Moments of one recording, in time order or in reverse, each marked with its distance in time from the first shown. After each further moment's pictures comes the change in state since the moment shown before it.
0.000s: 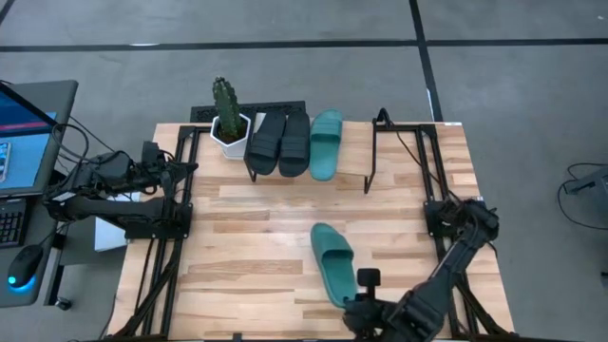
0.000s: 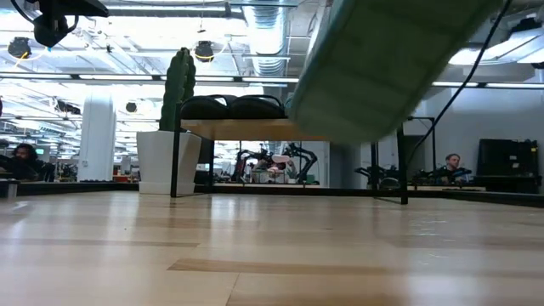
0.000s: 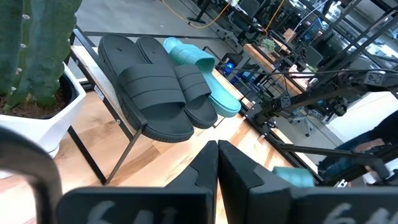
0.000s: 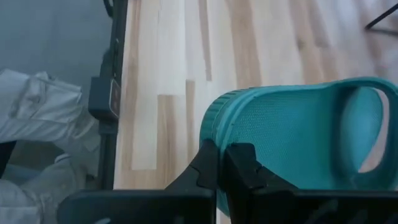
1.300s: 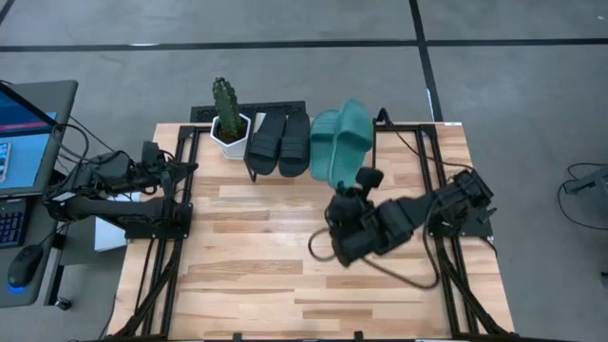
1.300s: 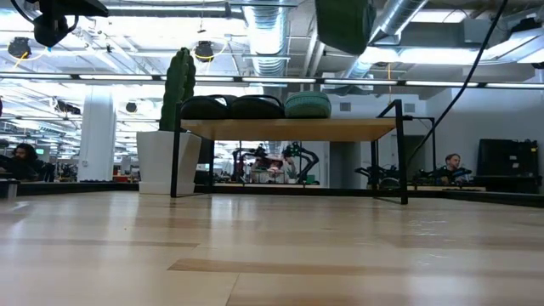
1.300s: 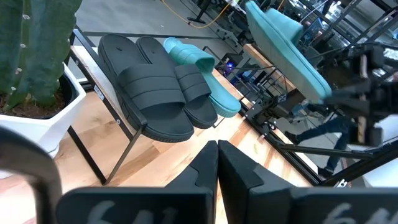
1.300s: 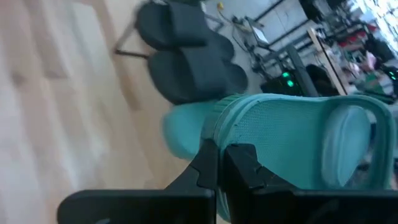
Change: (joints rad) left arm 0.000 0.000 0.000 0.000 0.000 0.000; right arm -0.396 -0.130 0.147 -0.446 0.463 -0.176
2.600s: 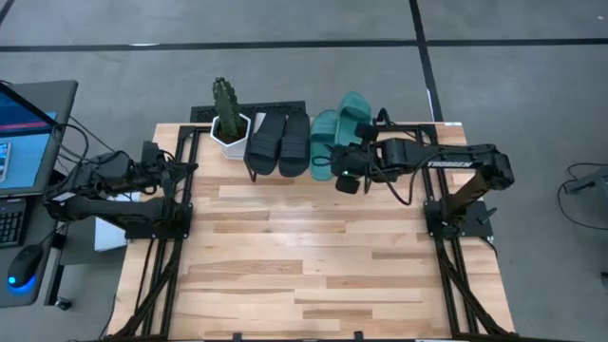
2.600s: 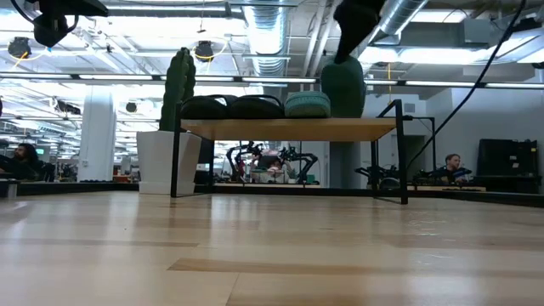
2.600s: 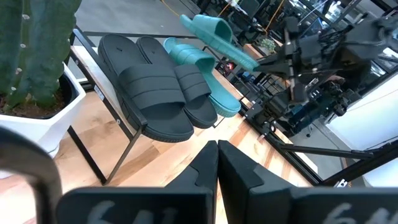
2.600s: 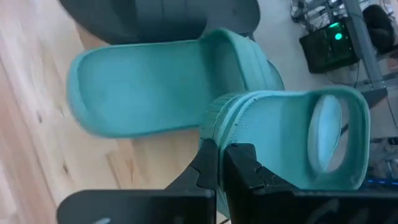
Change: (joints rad) left arm 0.000 0.000 0.000 0.000 0.000 0.000; right arm -0.481 -0.285 -0.436 0.465 -0.347 -0.527
